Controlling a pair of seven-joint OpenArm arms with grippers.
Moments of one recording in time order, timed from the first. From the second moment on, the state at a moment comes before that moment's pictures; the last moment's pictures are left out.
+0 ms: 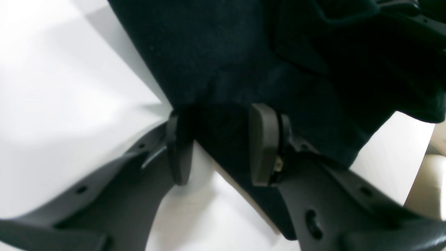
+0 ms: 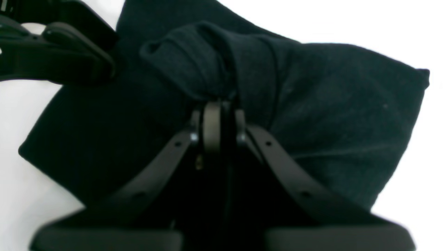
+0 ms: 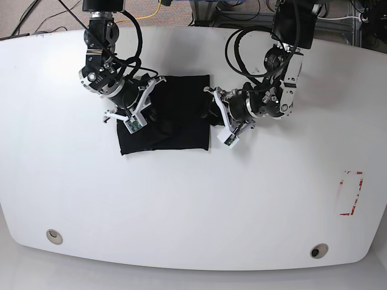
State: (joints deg) left arm -4.0 -5.2 11.8 77.7 -27.9 -32.3 46.7; right arm -10.1 5.1 7.8 95.8 6.4 40.5 -34.9
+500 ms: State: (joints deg) left arm -5.1 -2.9 15.0 72.9 -29.5 -32.4 43.9; right arm -11.0 0.9 7.6 107.8 6.3 40.2 -44.0
